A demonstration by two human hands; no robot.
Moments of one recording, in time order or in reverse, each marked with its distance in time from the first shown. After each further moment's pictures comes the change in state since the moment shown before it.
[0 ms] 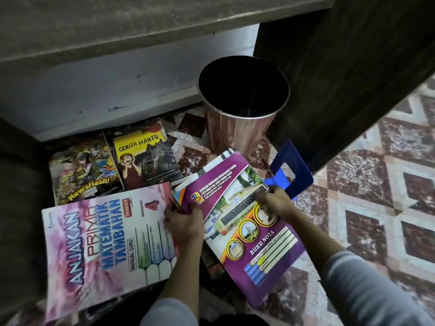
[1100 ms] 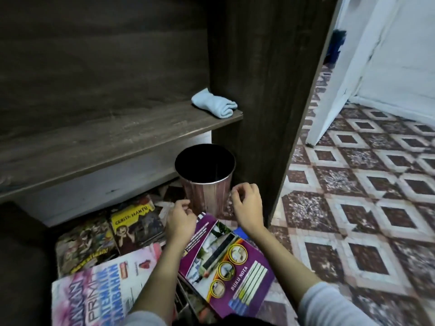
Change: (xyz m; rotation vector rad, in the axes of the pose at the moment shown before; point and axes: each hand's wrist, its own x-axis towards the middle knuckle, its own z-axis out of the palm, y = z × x) left_hand -0.068 0.138 -0.041 0.268 -0.328 0.672; right_hand -0.153 -0.108 -0.055 0.145 0.655 -0.696
